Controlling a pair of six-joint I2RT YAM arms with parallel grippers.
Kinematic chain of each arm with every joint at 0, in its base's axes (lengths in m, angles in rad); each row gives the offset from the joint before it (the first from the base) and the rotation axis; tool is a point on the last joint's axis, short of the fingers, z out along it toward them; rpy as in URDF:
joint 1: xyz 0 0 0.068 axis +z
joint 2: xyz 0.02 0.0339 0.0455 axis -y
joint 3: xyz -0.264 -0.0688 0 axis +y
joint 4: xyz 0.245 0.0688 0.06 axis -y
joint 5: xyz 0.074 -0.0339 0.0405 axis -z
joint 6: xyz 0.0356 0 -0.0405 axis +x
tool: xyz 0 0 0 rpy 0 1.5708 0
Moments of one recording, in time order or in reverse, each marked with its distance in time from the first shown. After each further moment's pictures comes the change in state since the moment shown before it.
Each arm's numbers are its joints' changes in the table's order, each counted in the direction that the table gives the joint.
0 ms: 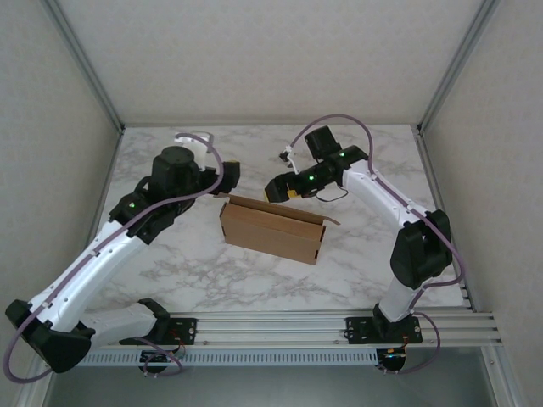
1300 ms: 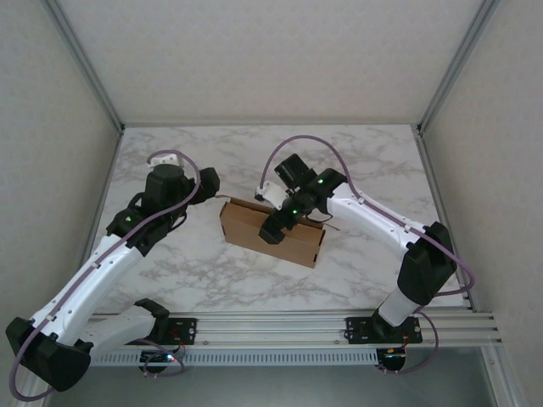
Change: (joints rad) left arm 0.105 0.099 0.220 0.001 -0.038 -0.345; right arm 0.262 0.090 0.119 -0.036 0.440 -0.357
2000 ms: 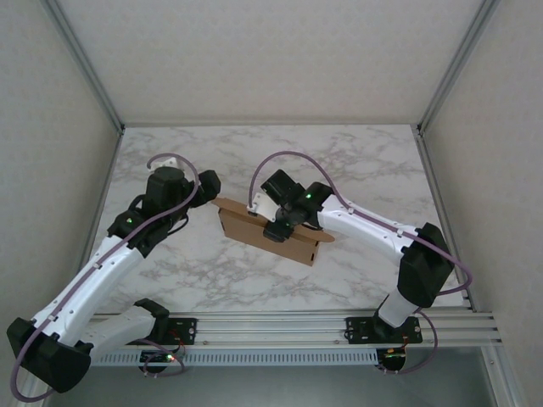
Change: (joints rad) left arm 0.010 0.000 0.030 0.001 0.064 -0.085; right arm 0.108 0.001 0.051 0.073 0.274 -0.106
